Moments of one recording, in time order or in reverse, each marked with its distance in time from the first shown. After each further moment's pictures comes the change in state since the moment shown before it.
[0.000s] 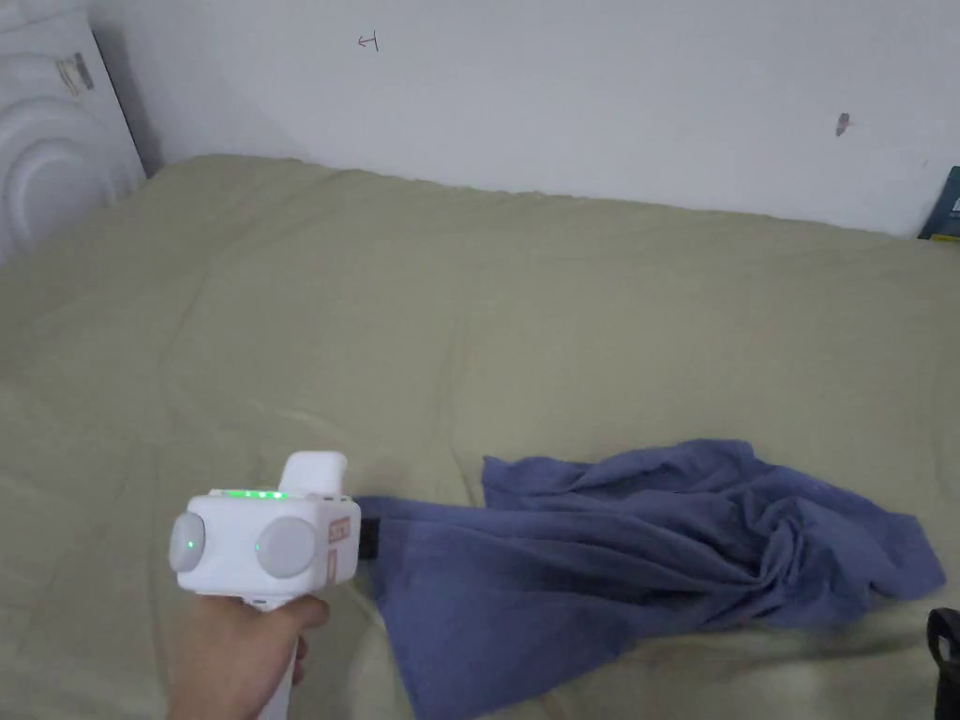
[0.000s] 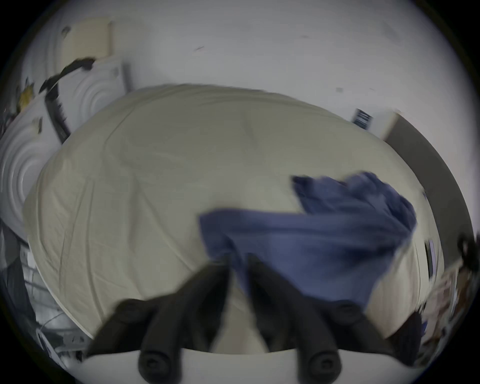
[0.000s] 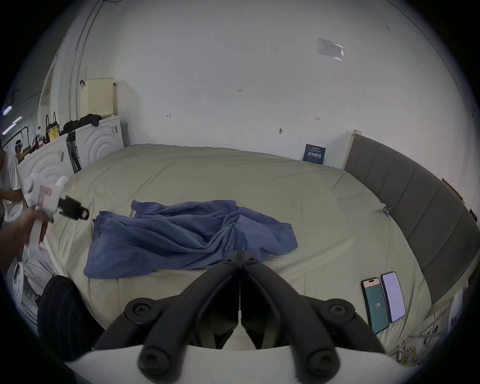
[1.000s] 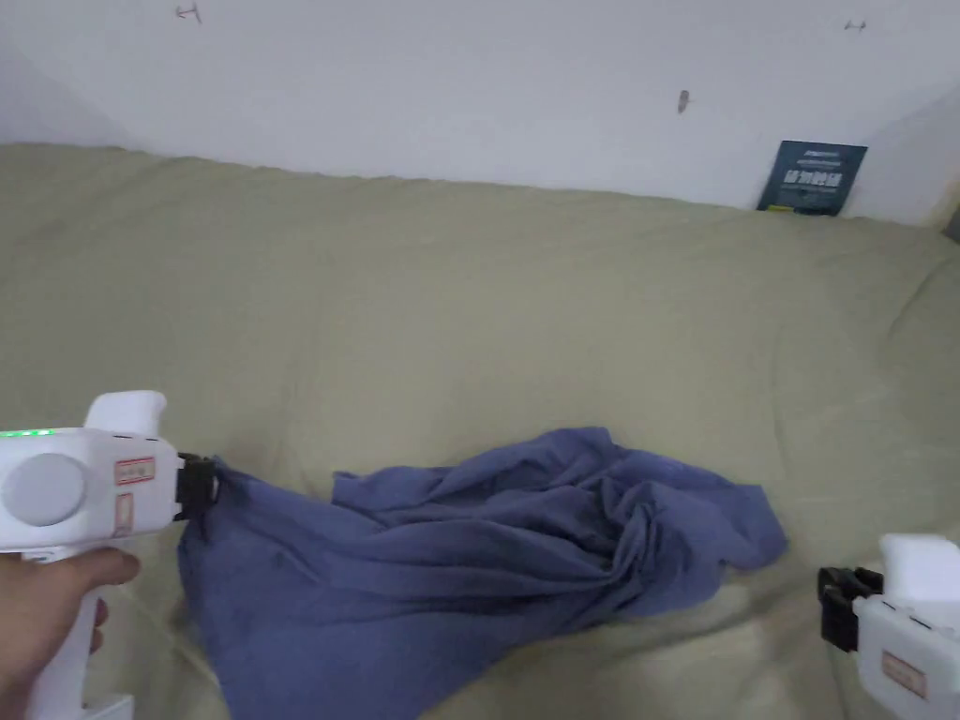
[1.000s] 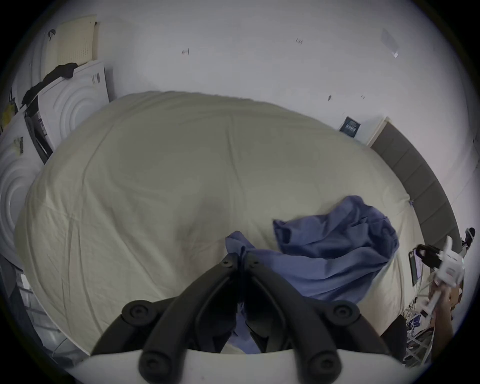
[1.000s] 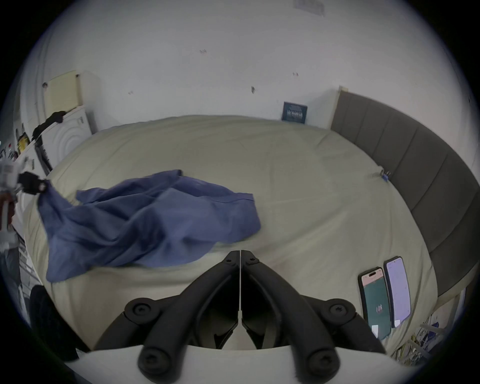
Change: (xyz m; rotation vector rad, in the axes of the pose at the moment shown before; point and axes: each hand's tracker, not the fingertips) left arm 0.036 0.063 0.024 0.040 -0.129 -0.095; right arm 0.103 -0.008 -0.114 -0.226 -0.083 -0.110
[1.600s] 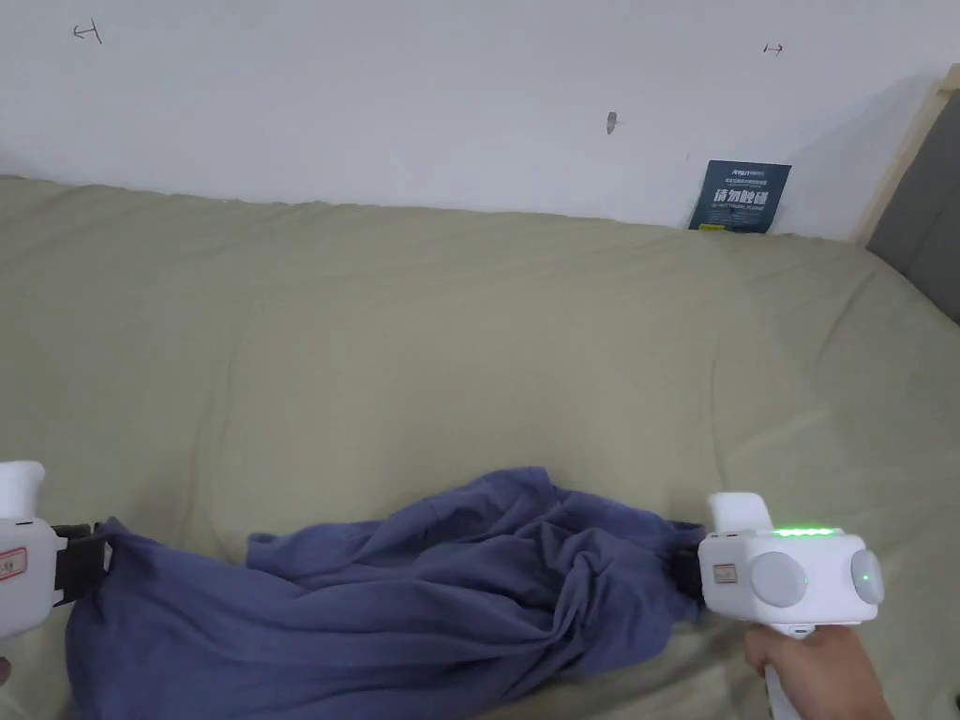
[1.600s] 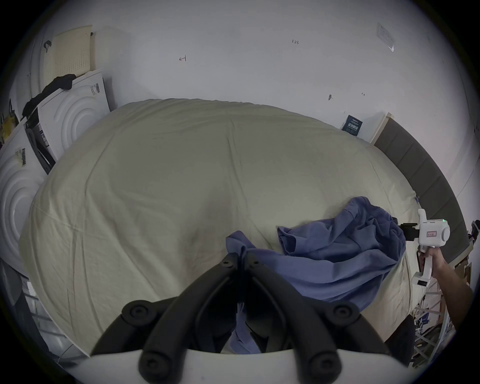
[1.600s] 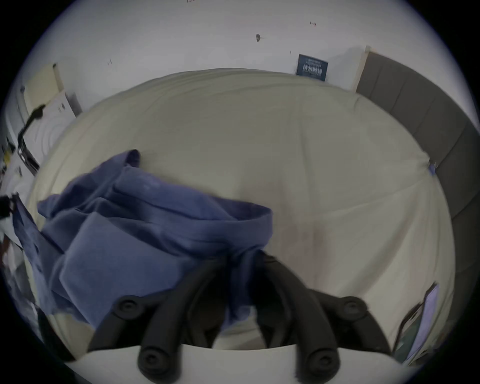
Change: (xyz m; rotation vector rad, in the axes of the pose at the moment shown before) left arm 0.008 0.007 -0.023 0.010 0.053 -0.036; right arm 0.001 0.046 -0.160 -0.232 0.091 -0.032
